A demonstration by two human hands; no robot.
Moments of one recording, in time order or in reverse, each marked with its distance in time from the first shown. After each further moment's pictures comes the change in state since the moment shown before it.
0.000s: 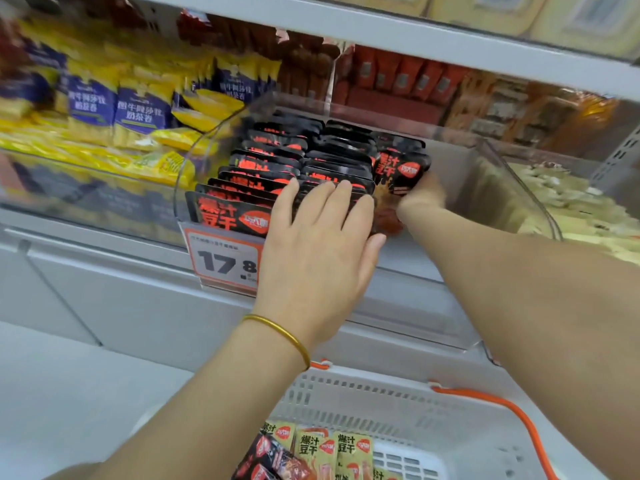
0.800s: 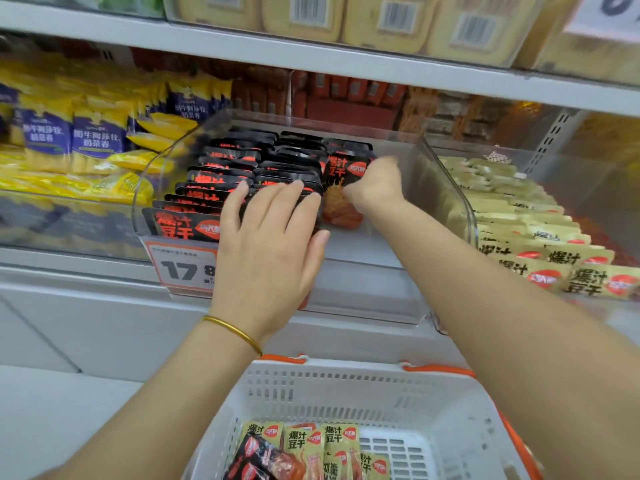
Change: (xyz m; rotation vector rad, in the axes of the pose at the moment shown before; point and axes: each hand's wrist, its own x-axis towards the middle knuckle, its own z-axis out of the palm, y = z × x) left_hand -0.003 0.001 -0.006 -0.056 0.179 0.077; right_hand -0.066 -0.034 -0.060 -0.004 -0.063 -0.104
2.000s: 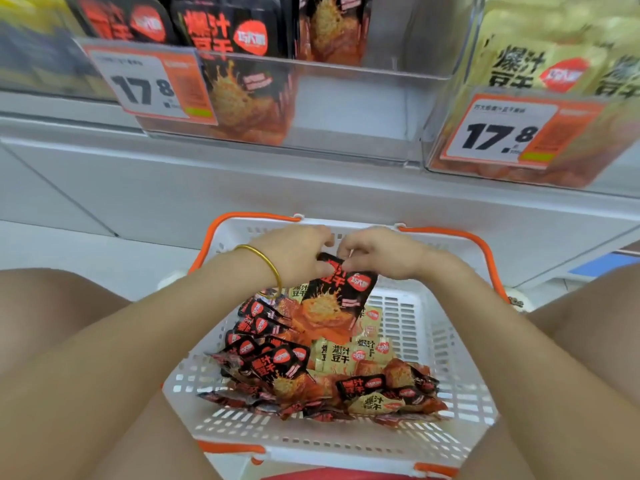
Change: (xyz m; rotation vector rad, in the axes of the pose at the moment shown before) left_hand -0.115 0.076 0.031 -0.337 -1.319 -0.146; right_hand -0.154 0.204 -0.015 -0.271 -1.097 -0.328
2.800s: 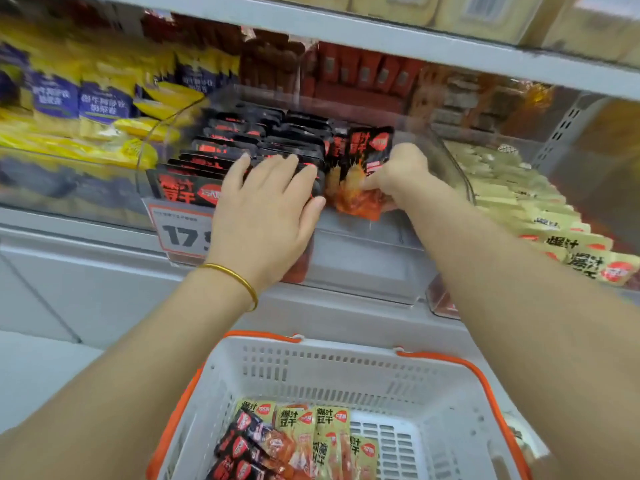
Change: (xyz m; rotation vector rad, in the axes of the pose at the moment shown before) left_hand -0.004 -0.034 -0.139 0.294 1.113 0.033; right_hand 0.085 -0.101 -0.206 0.207 0.865 0.366
